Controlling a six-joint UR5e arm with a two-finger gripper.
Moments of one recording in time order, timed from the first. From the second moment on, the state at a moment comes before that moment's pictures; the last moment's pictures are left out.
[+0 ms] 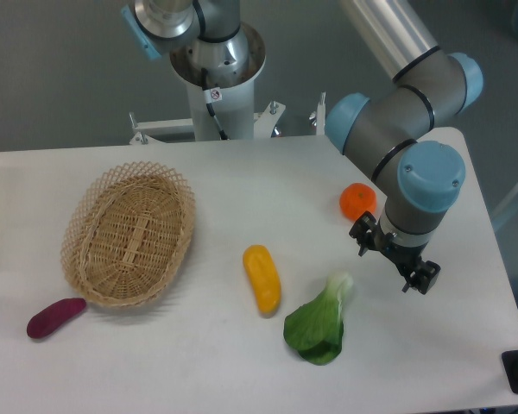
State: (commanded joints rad) arm 2.61 -2.10 -1.38 -1.19 1.58 1.43
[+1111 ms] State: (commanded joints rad) arm 2.50 -2.11 -1.37 -1.19 1.46 1.20
